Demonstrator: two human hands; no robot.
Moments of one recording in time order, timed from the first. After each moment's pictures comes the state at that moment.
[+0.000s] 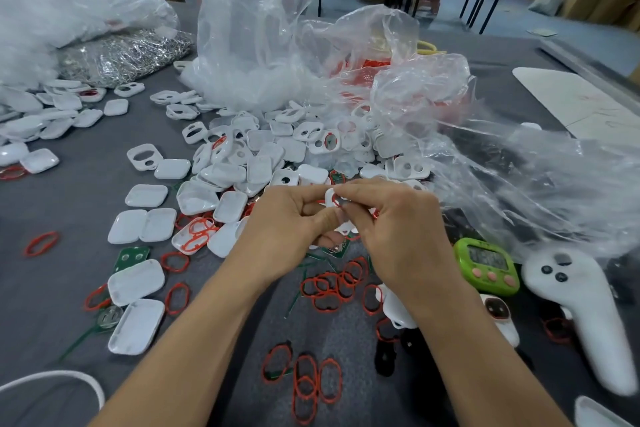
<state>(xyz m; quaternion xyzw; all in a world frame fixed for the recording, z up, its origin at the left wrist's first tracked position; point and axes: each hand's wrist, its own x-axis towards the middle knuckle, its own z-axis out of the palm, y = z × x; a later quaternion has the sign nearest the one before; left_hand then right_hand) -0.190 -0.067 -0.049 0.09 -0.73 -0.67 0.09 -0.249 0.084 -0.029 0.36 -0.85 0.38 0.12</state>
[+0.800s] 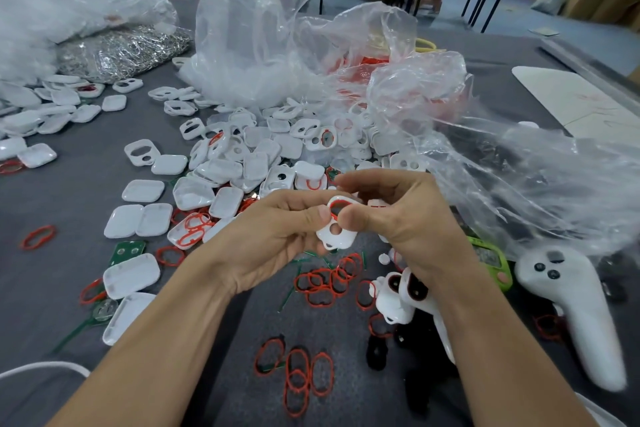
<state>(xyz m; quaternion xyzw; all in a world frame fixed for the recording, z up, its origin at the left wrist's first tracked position) -0.184 -0.081 -0.053 -0.03 -0.57 -0.82 -0.07 -0.271 0.100 -0.023 0.28 -0.69 0.65 -0.16</state>
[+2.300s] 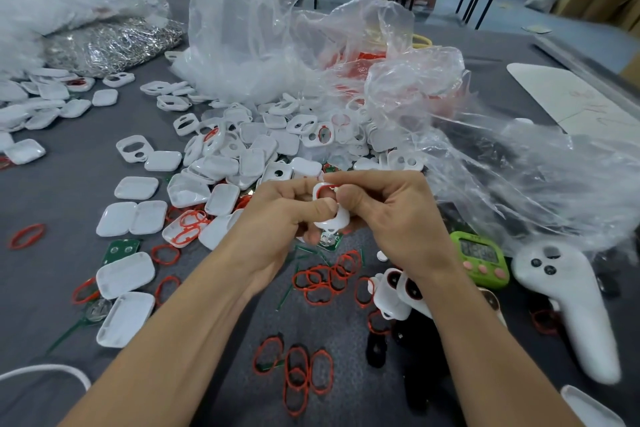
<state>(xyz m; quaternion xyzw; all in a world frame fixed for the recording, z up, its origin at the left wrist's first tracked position) -0.191 -0.064 -0.050 0.11 -0.61 -0.78 0.06 -0.270 0.091 -0.041 0.31 -0.69 0.64 -0.13</state>
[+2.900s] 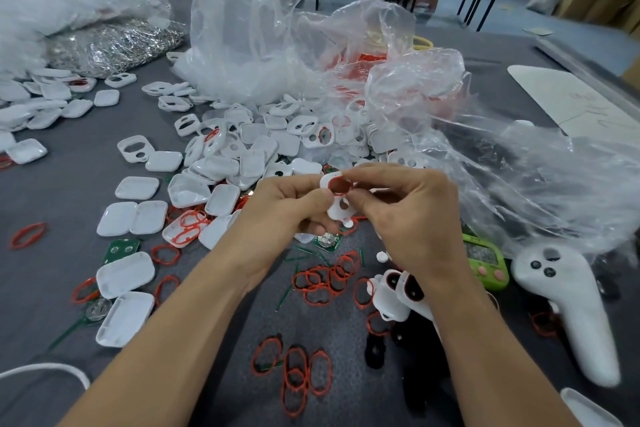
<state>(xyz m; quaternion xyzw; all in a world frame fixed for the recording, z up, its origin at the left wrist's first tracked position) -0.189 -0.065 -0.044 0.08 -0.67 -0.74 0.07 -0.268 0.096 -0.033 0.32 -0.76 0.56 0.06</state>
